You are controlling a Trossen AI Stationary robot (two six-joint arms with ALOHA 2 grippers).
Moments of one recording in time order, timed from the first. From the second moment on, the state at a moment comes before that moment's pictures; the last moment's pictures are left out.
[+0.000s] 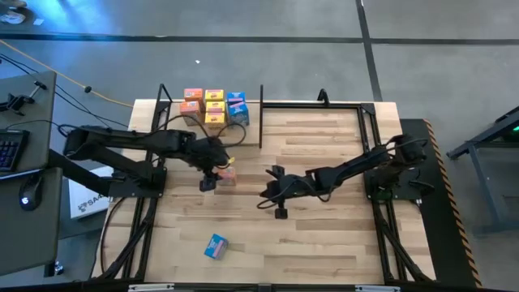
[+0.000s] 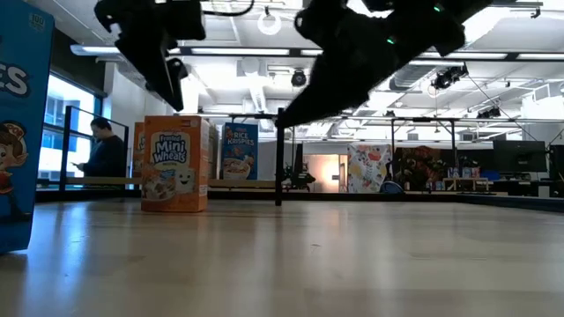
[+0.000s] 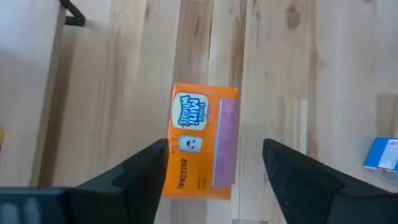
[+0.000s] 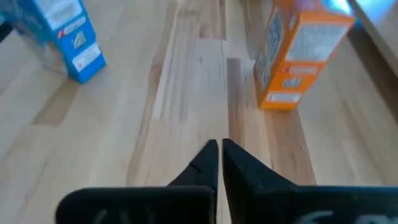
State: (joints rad) left arm 0.04 1.26 0.98 -0.80 0.03 -0.05; right arm 0.21 1.73 0.94 0.20 0.15 0.03
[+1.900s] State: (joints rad) left arm 0.02 1.38 1.04 -0.99 -0.06 0.15; right arm 0.22 1.73 0.89 0.25 0.12 0.04
